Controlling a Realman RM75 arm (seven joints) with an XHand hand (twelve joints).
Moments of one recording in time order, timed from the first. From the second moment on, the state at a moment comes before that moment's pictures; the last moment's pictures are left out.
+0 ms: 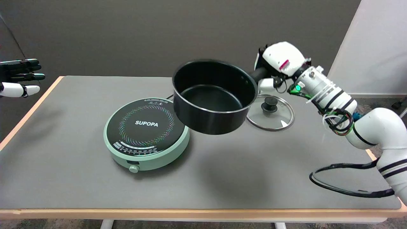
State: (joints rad) arm 0.08 -0.94 -1.41 1.59 2.39 -0.40 -1.70
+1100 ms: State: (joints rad) arm 0.37 -1.09 -1.76 1.52 2.18 -0.14 -1.70
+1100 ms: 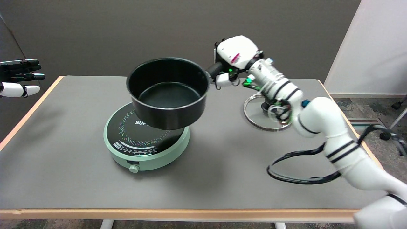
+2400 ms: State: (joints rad) arm 0.57 -1.41 -1.99 1.22 1.89 0.04 -1.69
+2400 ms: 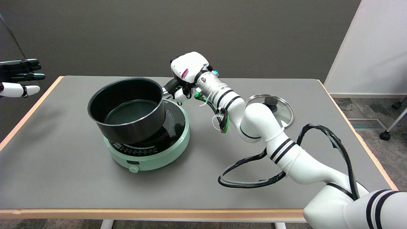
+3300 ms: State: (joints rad) arm 0.59 -1.43 -2.00 1.16 1.88 0.05 -1.69
